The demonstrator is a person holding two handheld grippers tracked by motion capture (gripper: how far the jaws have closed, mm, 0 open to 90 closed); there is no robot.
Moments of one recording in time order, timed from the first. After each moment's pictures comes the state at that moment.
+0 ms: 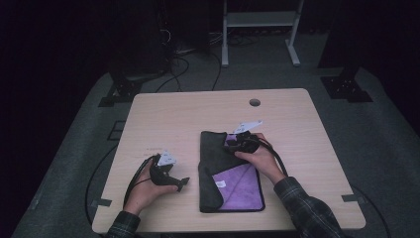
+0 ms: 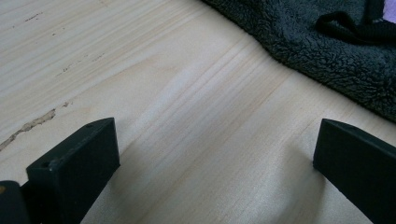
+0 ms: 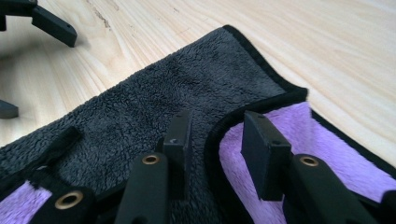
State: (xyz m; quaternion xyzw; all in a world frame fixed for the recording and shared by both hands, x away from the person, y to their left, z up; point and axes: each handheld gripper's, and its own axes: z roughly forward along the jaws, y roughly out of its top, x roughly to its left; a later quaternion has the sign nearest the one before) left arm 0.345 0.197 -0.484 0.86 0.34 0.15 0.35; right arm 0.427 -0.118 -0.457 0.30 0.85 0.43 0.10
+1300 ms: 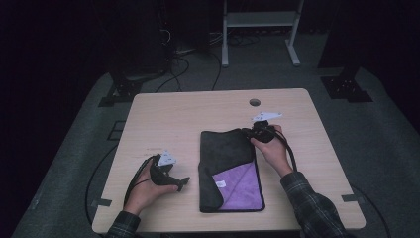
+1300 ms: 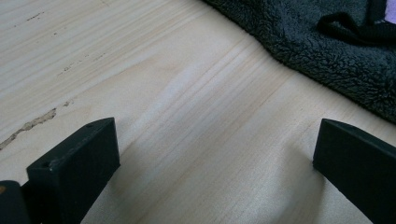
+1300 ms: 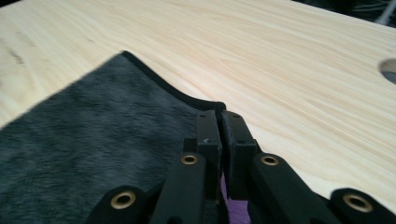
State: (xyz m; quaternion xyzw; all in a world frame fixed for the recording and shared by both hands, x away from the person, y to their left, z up) left arm 0.345 0.196 -0.484 0.85 0.35 0.15 0.36; right arm 0.449 -0.171 -0.446 0.39 0.80 0.43 0.16
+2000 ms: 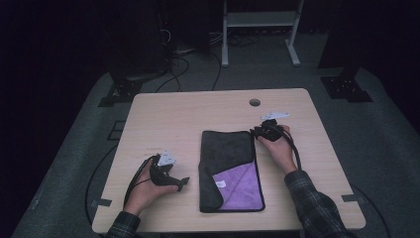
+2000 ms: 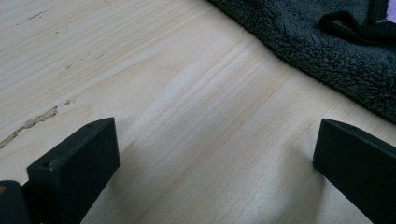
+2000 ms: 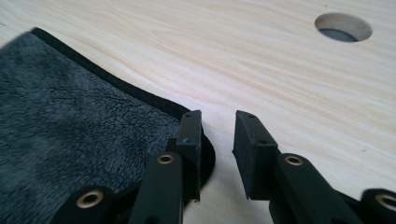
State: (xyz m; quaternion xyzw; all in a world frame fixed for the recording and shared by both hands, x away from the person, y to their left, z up) left arm 0.344 0.197 -0.484 0.85 0.35 0.15 0.35; right arm 0.468 -0.200 -0.468 0.44 0.78 0.40 0.18
